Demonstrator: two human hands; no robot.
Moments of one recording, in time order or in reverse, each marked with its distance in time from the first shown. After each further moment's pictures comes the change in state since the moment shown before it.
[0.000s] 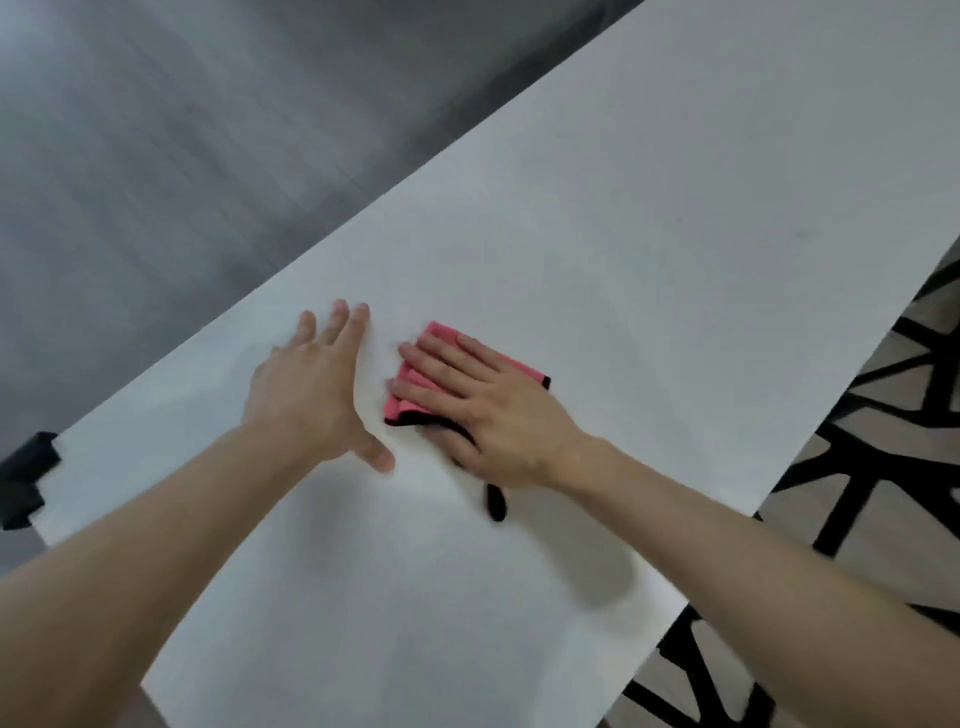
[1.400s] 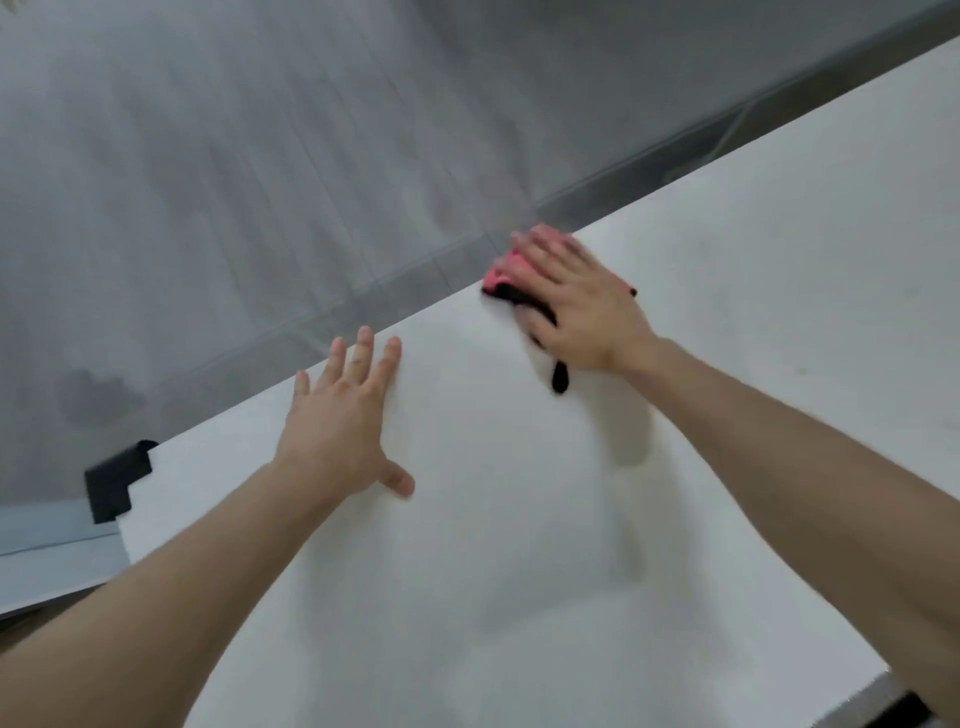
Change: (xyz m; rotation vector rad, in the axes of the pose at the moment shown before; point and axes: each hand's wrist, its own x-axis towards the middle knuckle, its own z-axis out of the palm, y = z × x) left_hand 0.036 -0.045 -0.018 -0.165 -0.089 -0.188; right_hand 0.168 0.148 -0.036 -0.042 0.012 -0.112
